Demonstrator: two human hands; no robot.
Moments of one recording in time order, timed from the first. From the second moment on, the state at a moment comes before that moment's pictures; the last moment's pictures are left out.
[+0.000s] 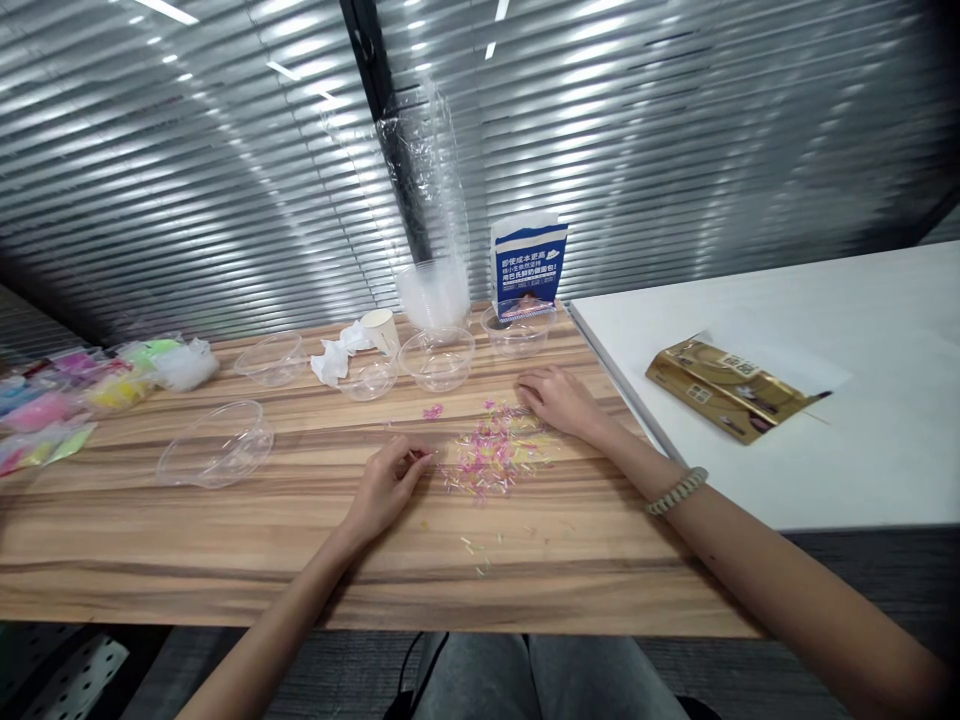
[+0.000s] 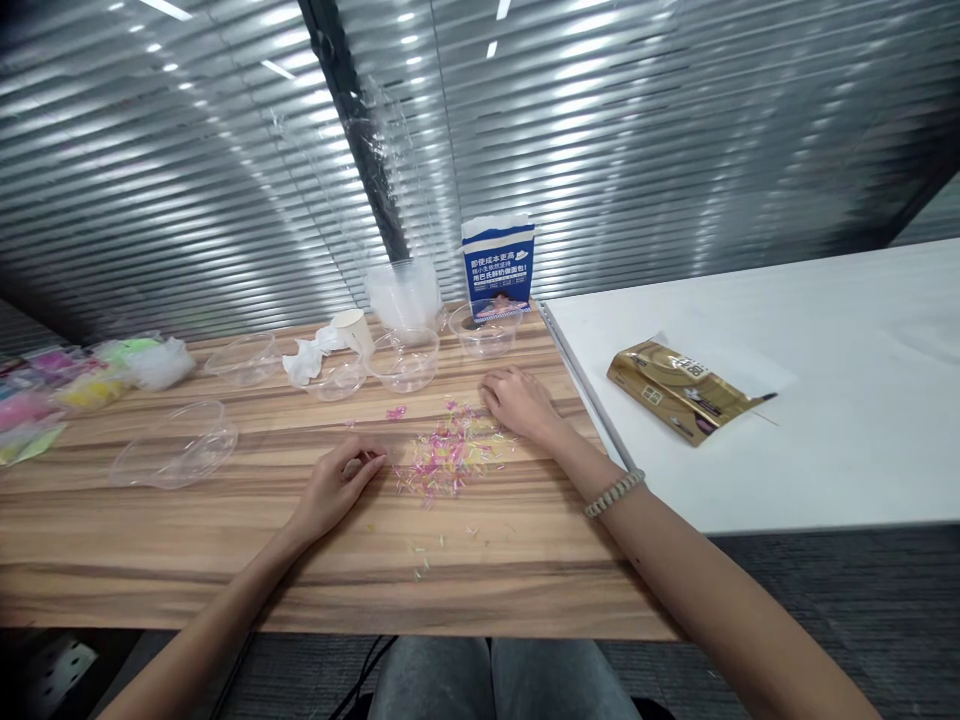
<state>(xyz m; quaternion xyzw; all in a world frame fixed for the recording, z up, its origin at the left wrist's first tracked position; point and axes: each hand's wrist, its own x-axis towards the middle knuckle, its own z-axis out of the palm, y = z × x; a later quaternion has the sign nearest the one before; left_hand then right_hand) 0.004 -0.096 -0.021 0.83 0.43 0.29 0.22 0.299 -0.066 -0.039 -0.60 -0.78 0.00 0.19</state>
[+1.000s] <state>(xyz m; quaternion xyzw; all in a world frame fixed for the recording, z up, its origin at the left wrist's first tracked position) 0.004 -0.096 -0.020 0.83 0.43 0.27 0.22 0.301 -0.064 -0.041 -0.61 -0.77 0.01 0.19</state>
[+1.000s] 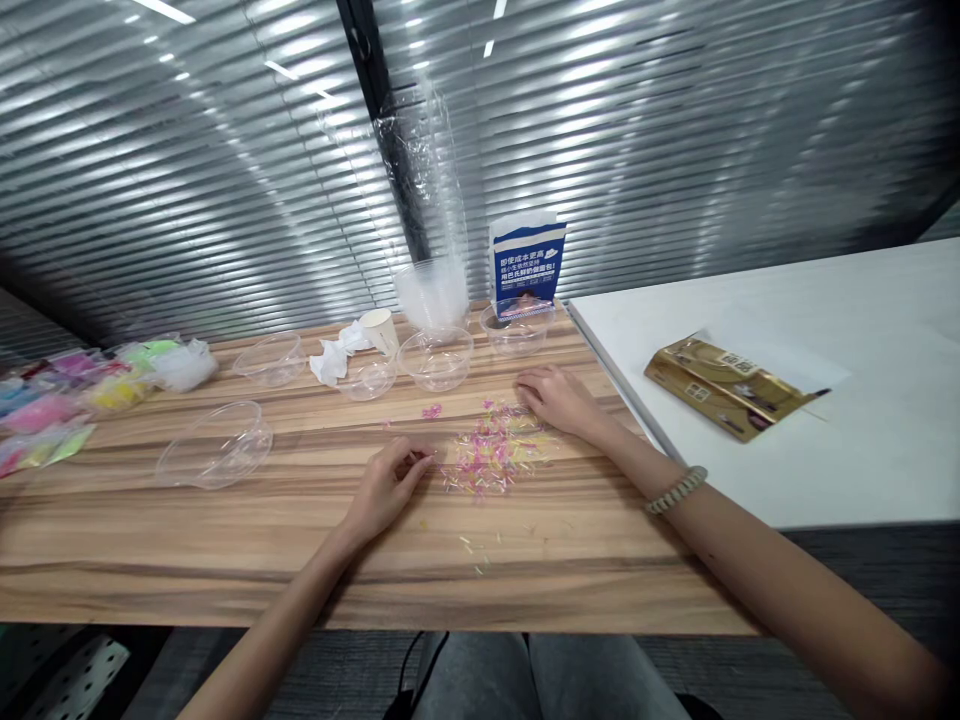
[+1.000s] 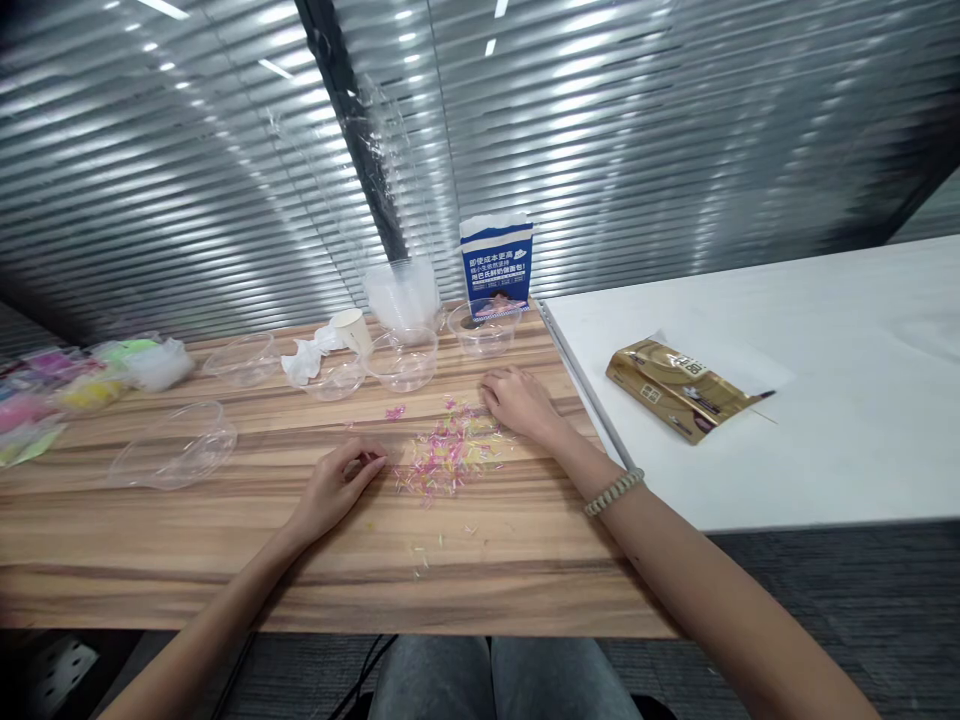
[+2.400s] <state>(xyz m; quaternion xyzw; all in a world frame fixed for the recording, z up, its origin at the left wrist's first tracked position) 0.000 -0.096 -0.020 0.87 0.27 0.27 0.33 0.304 -0.062 -0.048 -0.58 -0.78 -0.01 0.22</state>
